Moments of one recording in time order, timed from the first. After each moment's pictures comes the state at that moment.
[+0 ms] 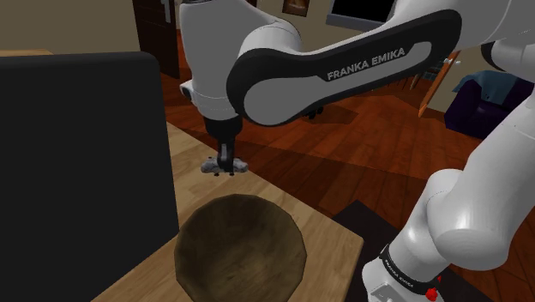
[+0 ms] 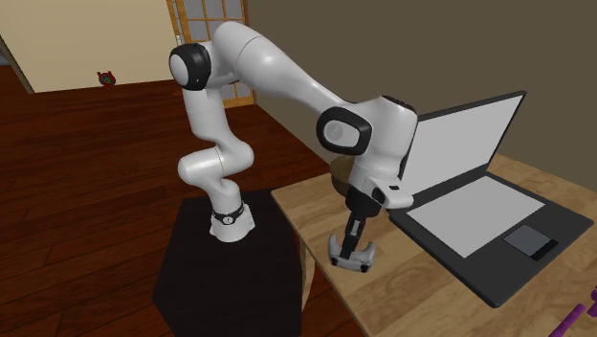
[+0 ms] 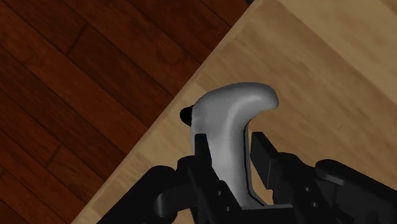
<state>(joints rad) 0.36 -0.07 0.42 -2.07 -0.25 1.93 -0.11</state>
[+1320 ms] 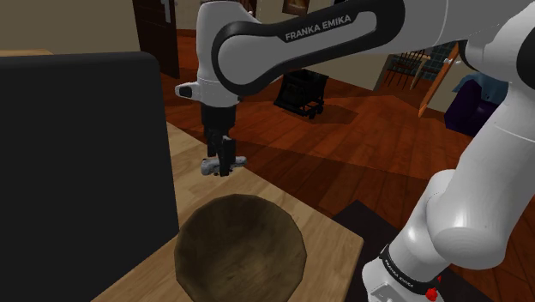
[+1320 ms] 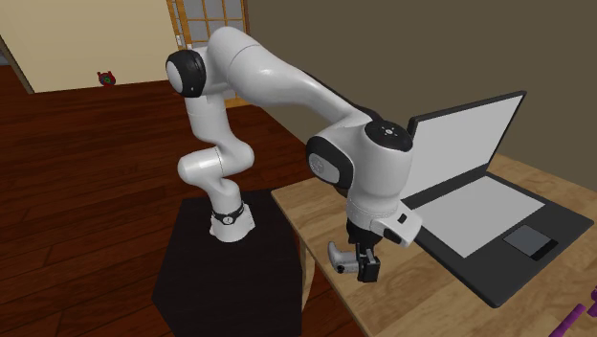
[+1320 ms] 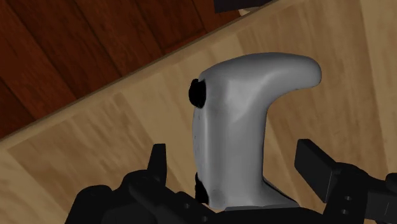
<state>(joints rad) 0.32 0.03 0.32 -2.00 0.08 1.98 -0.81</state>
